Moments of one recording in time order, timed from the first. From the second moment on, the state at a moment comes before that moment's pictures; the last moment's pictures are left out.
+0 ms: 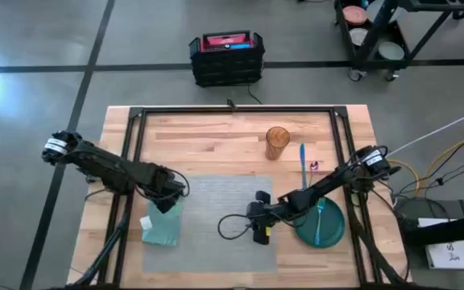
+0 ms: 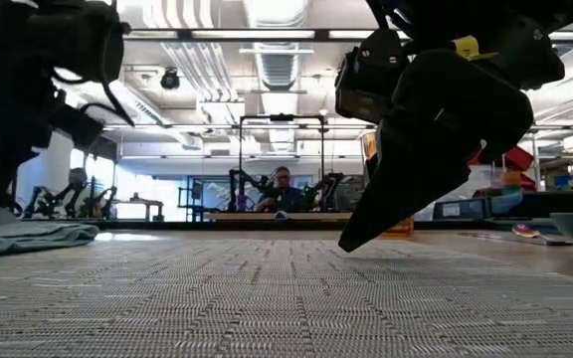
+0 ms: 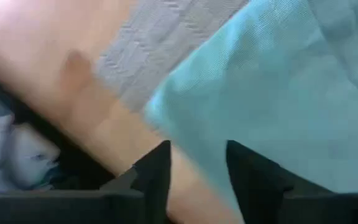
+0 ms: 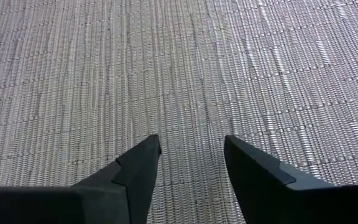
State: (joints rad) left arm -0.24 1.29 0.75 -1.21 -0.05 -0.99; right arm 0.36 1.86 0.93 0.11 0.16 0.46
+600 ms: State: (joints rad) left arm -0.84 1.34 0.92 -1.24 0.17 -1.15; right arm 0.36 1.86 0.93 0.11 0.16 0.46
